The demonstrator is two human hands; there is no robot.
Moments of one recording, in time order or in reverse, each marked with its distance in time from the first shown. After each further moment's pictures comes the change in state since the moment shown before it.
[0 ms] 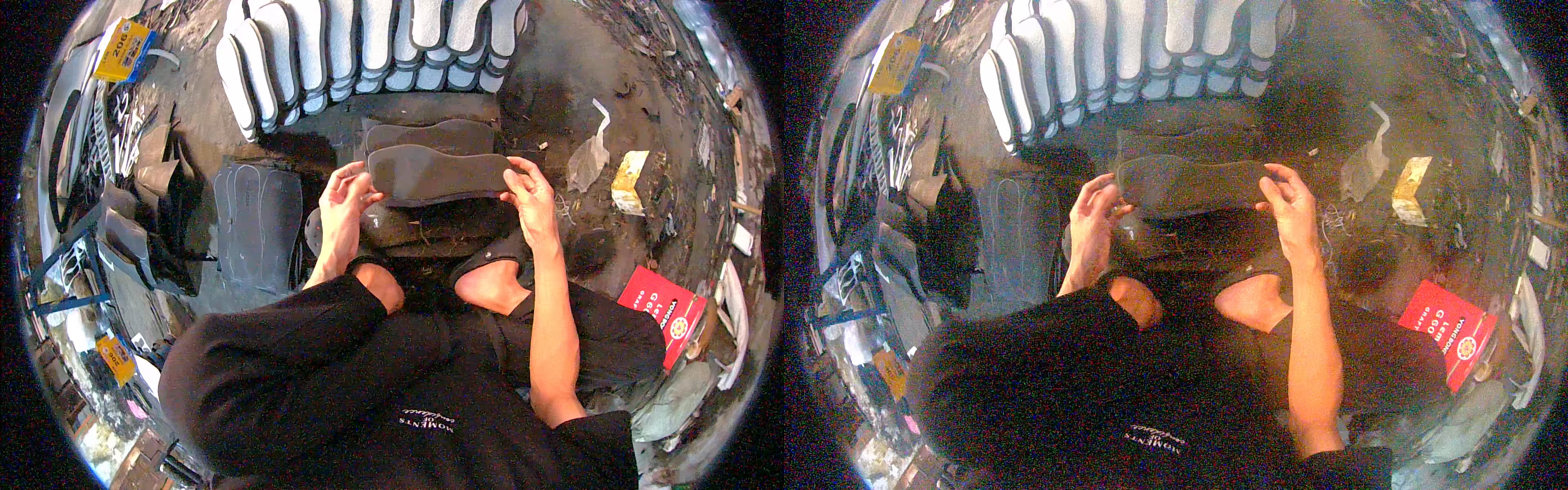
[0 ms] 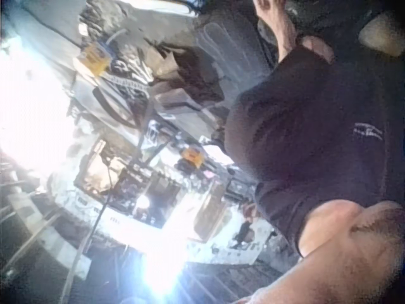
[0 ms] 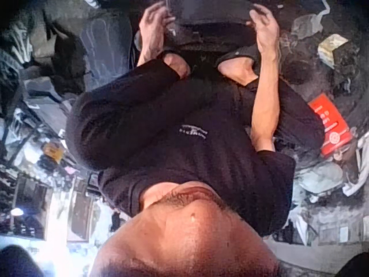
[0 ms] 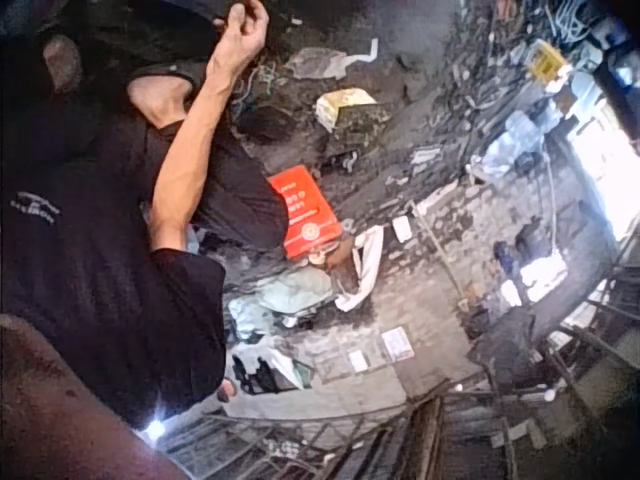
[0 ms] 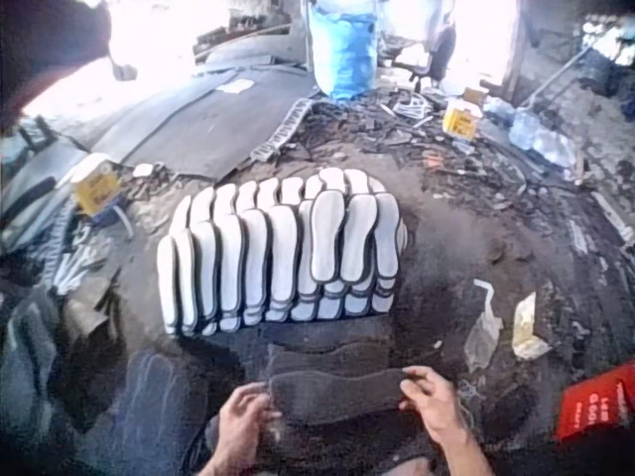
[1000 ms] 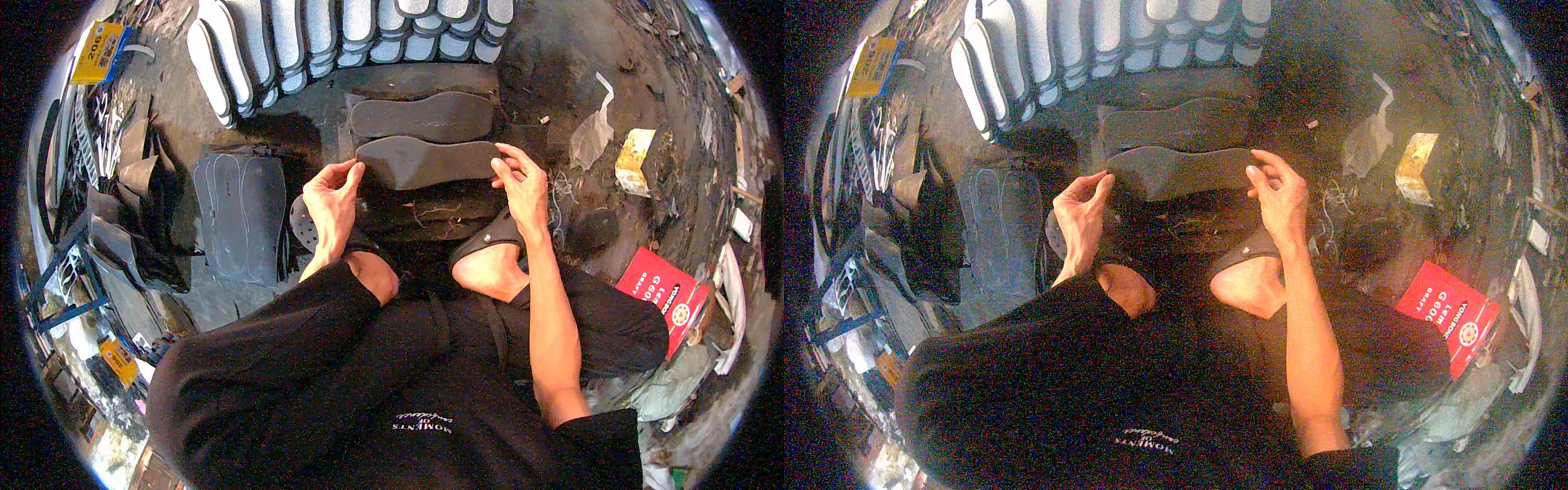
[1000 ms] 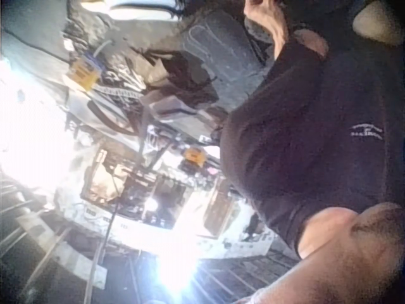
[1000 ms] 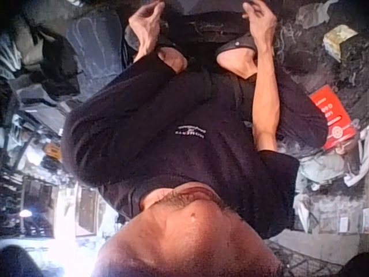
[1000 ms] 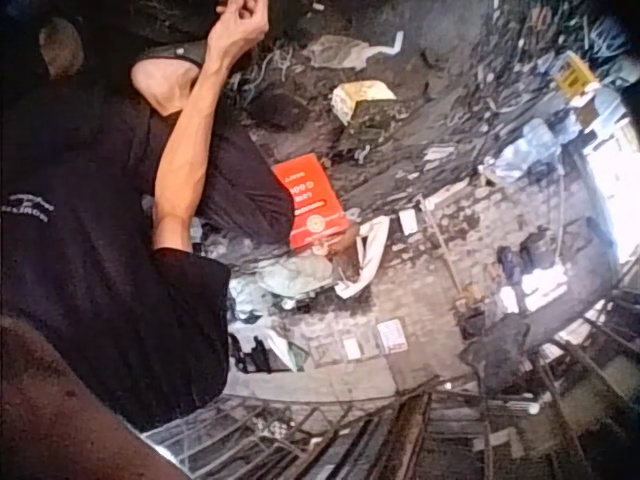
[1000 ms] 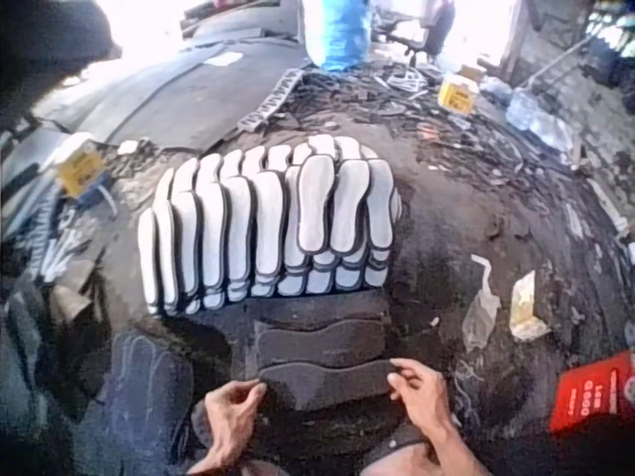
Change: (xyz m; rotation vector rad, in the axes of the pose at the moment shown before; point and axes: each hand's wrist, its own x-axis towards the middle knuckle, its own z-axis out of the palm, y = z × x) left_hand 0.010 -0.034 -0.017 0.537 0.176 0.122; right_hand -0.004 0.021 0.009 -0.400 0.117 0.017
